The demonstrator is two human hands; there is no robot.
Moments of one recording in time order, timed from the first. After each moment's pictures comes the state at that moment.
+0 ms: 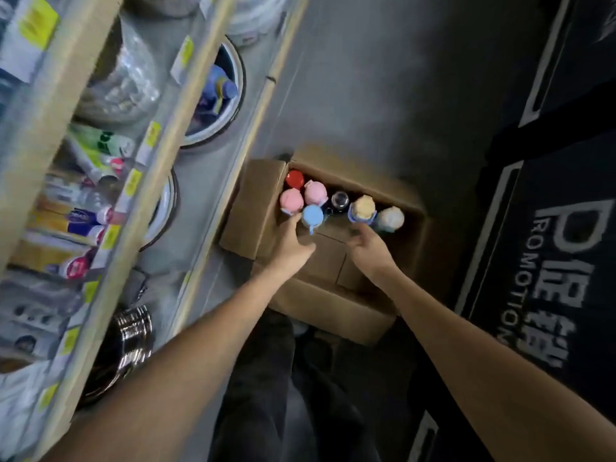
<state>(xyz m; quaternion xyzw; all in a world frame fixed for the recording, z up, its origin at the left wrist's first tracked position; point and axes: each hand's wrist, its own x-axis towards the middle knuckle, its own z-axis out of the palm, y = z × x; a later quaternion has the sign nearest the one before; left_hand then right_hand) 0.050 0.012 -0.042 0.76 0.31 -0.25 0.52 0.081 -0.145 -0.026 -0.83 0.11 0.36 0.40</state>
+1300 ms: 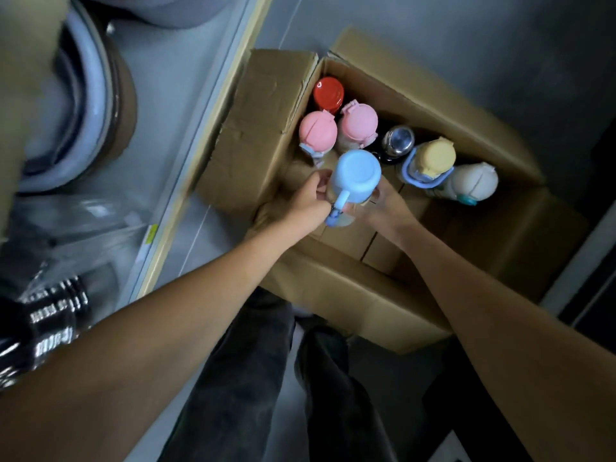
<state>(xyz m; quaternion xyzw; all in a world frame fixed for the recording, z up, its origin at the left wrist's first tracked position) 0.066 0.038 -0.286 0.64 0.34 -0.27 0.63 0.106 -0.107 -0.296 -0.74 0.09 0.44 0.50</state>
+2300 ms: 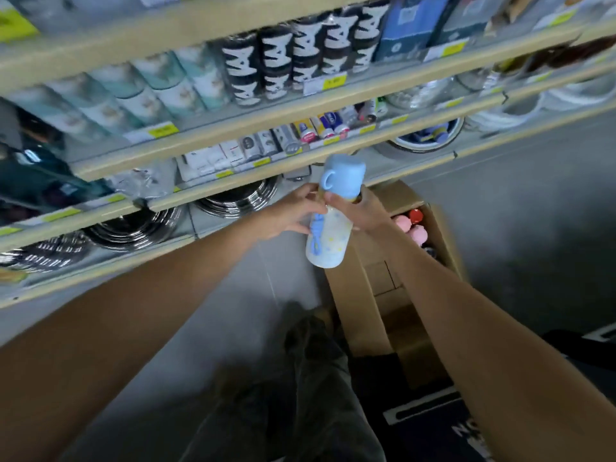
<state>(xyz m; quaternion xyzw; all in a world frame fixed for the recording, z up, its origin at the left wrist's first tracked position) -0.227 0.119 0.174 0.51 0.45 -0.05 0.73 -0.087 0.036 0.162 -0.75 -0.26 0.51 0.33</state>
